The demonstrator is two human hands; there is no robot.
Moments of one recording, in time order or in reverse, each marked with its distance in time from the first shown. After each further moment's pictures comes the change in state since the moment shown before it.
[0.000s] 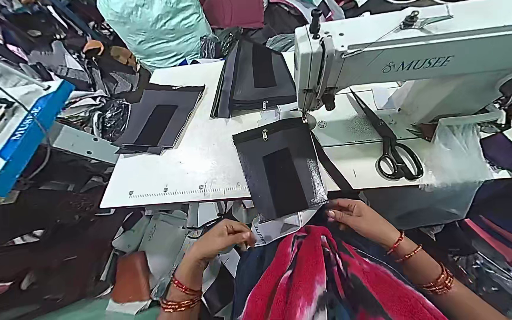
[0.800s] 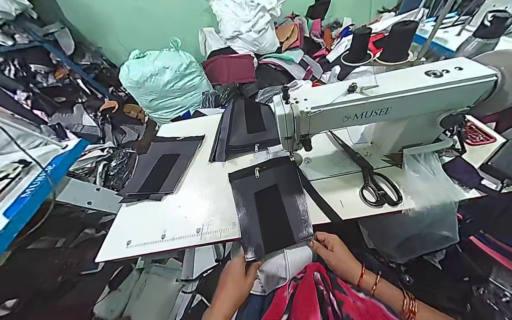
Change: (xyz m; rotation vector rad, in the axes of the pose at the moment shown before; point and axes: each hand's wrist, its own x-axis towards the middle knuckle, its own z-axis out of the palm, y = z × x) left_hand 0.027 0.037 0.056 0.650 0.420 -0.305; right_hand 0.030 0.024 0.043 -0.015 0.156 -0.162
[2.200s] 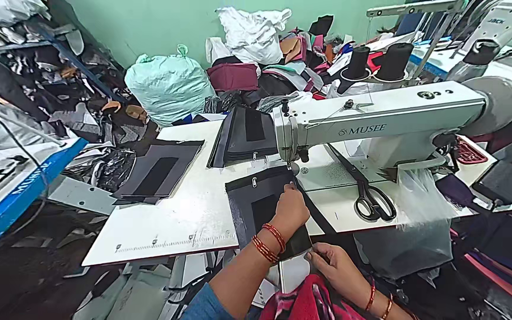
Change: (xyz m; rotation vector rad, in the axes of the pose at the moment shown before) left_hand 0.106 0.214 0.013 0.444 -0.103 0.082; right_hand -0.019 -0.030 -0.018 -0.142 0.040 -0.079
